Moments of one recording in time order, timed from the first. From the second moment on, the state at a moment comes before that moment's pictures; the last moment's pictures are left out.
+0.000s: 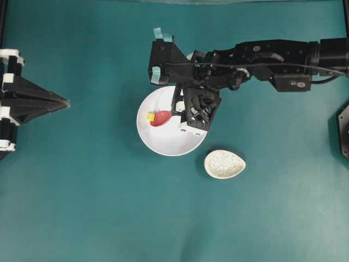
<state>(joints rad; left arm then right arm) 0.00 -0.98 1.19 0.02 -0.18 0.02 -0.16 0.13 0.29 0.31 0.58 -0.19</state>
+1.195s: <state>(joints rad) 0.00 -0.98 1.19 0.02 -0.18 0.02 -0.14 0.05 0.42 0.31 0.35 -0.19</state>
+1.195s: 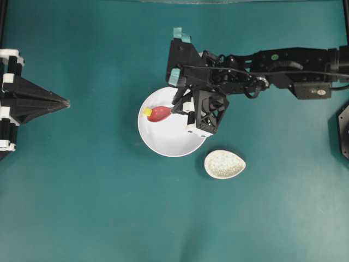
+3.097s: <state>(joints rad) 0.00 -0.98 1.19 0.02 -0.18 0.02 -0.05 -0.05 0.69 0.31 -0.13 -0.19</state>
